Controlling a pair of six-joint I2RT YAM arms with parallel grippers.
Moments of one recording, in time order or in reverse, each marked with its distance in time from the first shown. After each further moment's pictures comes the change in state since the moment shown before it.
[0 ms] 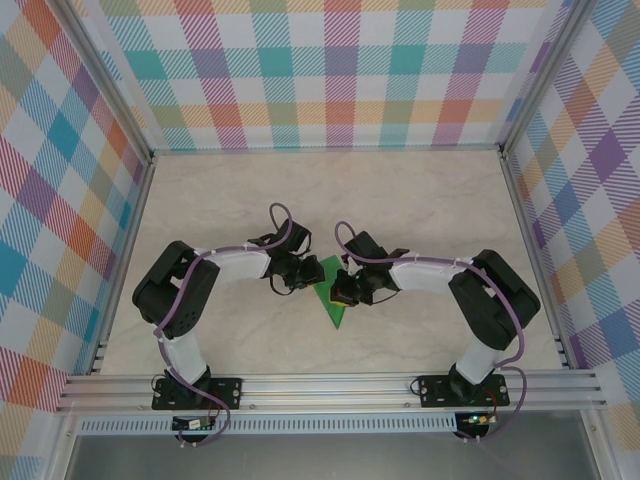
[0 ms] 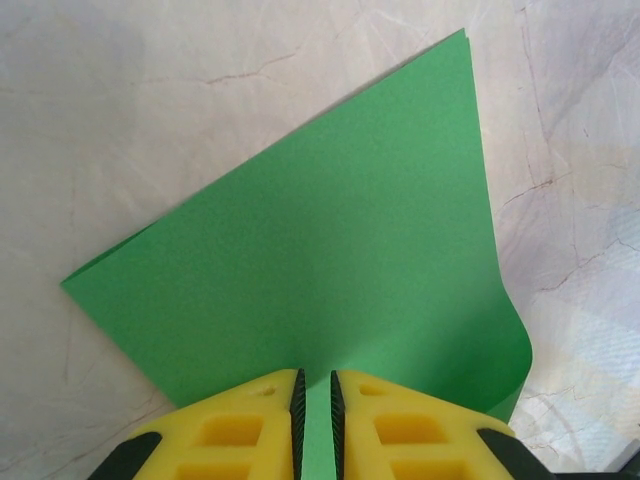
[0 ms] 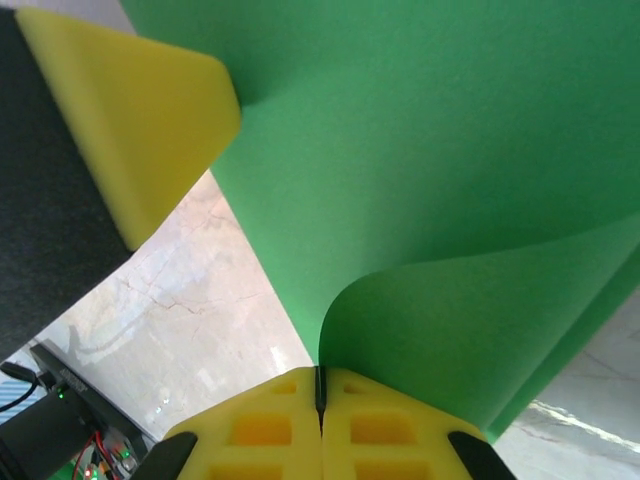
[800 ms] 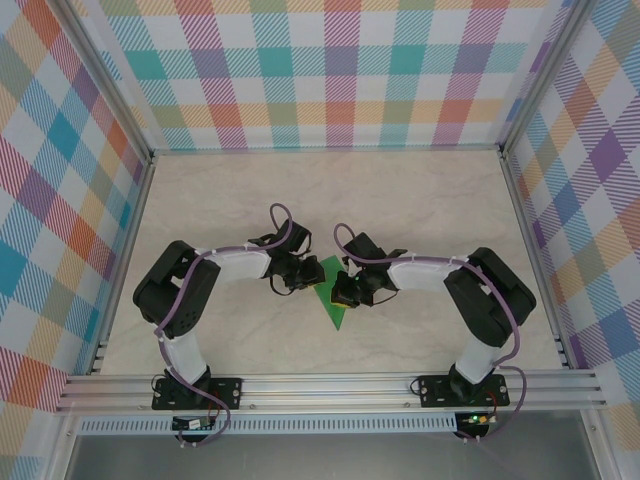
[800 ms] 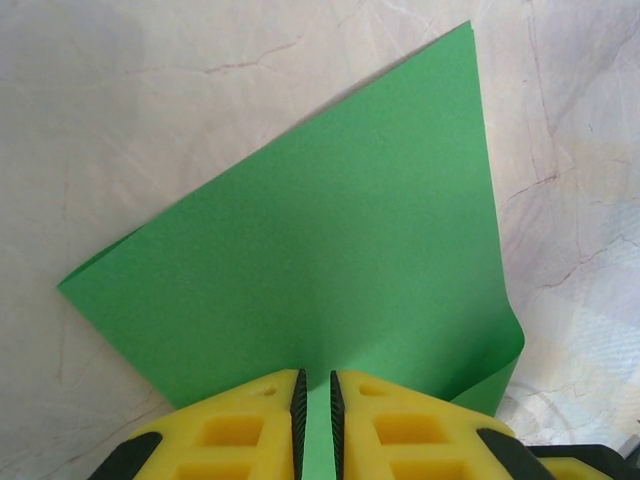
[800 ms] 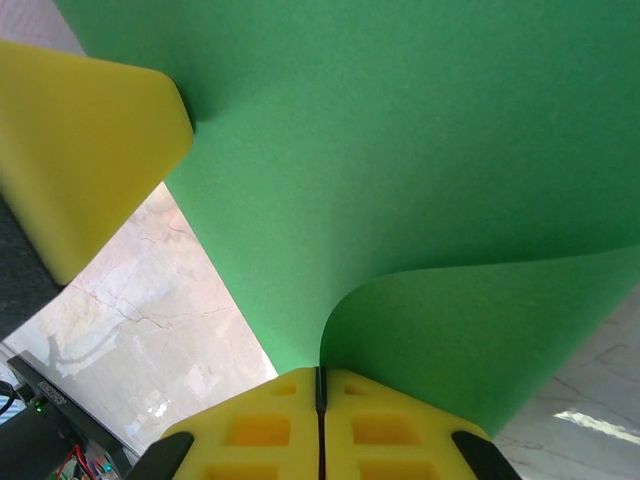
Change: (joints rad) left arm 0.000 0.005 0.000 -0.001 0.011 0.000; right arm 0.000 0.027 0.000 -0.003 0.007 -0.006
